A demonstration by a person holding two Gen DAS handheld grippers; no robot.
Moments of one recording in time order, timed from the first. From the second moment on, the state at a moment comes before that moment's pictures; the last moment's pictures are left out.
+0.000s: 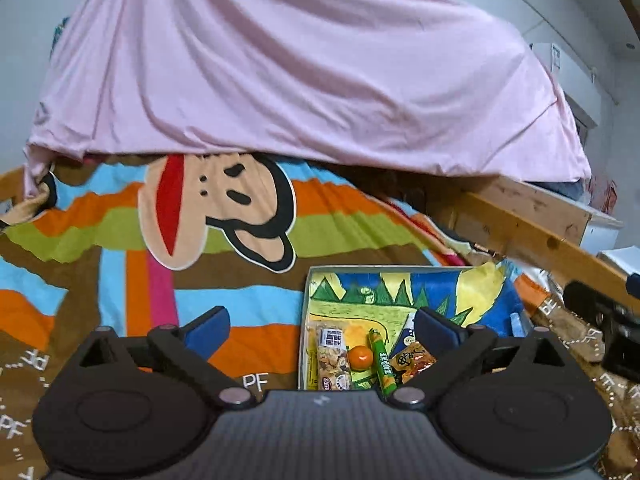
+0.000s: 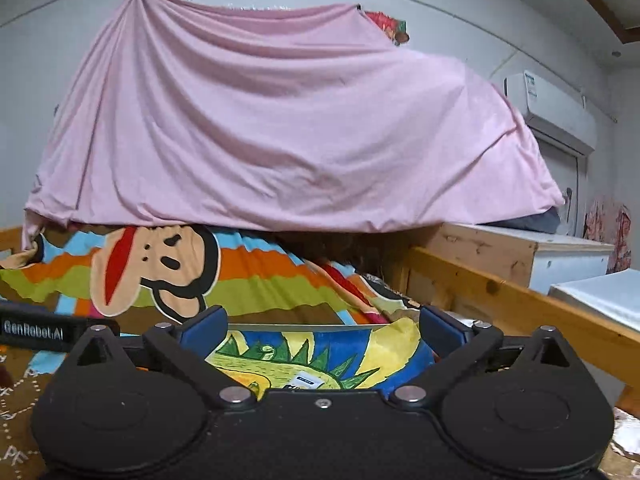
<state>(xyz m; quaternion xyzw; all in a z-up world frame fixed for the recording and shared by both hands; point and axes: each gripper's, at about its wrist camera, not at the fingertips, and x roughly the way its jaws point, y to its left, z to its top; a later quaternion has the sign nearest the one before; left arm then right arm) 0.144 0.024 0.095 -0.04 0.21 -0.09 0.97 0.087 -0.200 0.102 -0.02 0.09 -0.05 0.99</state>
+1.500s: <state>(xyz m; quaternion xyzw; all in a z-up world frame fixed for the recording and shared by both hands) 0.025 0.105 0.078 0.05 0.33 0.02 0.94 -0.053 -0.169 0.042 0.04 0.25 -0.02 0.97</state>
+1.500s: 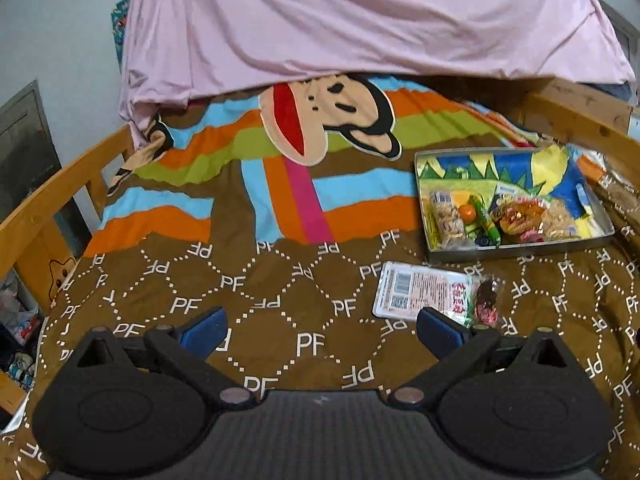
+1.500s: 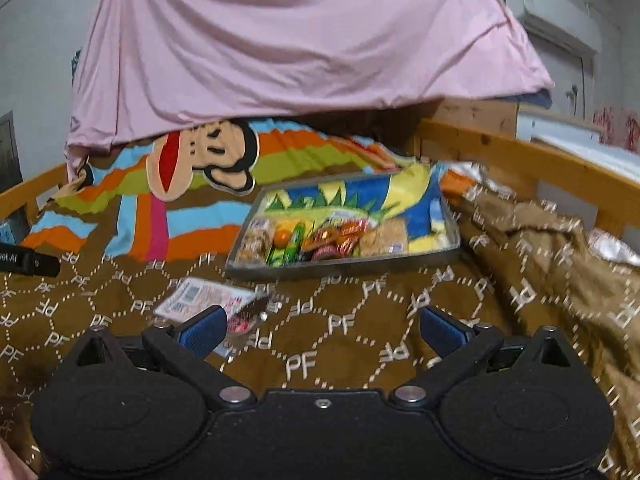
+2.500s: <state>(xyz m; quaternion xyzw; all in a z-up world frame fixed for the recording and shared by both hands) 0.200 0.098 -0.012 0.04 0.41 -0.11 0.90 0.097 -0.091 -0.037 0.06 0.34 0.04 0.94</state>
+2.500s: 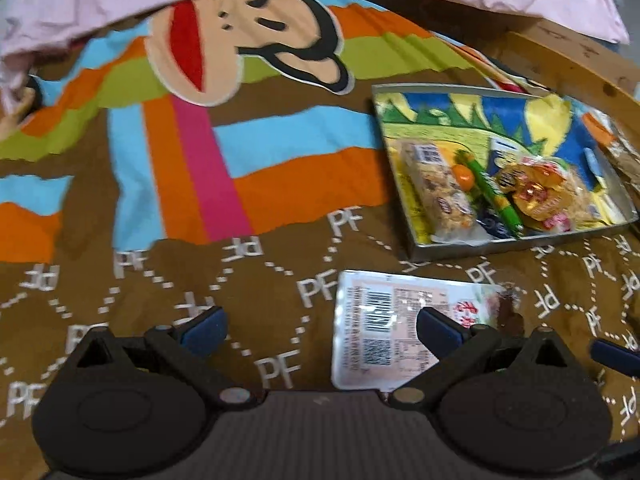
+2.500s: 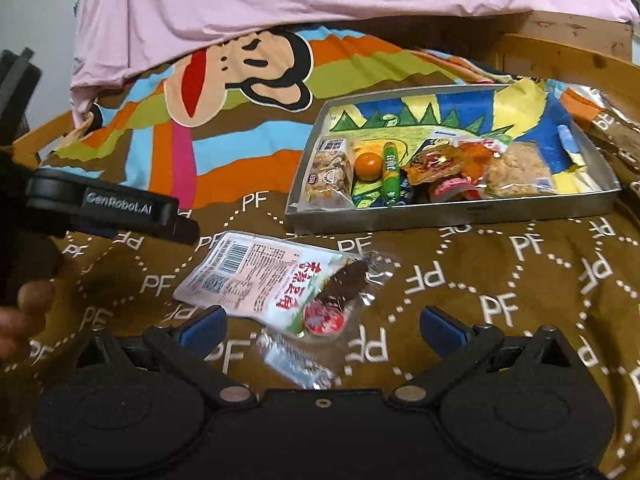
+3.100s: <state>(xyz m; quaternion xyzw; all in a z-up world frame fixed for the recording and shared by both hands) 0.212 0.093 -0.044 -0.02 0.50 -0.19 0.84 0.123 -0.085 -0.060 0.03 0.39 0.03 0.92</state>
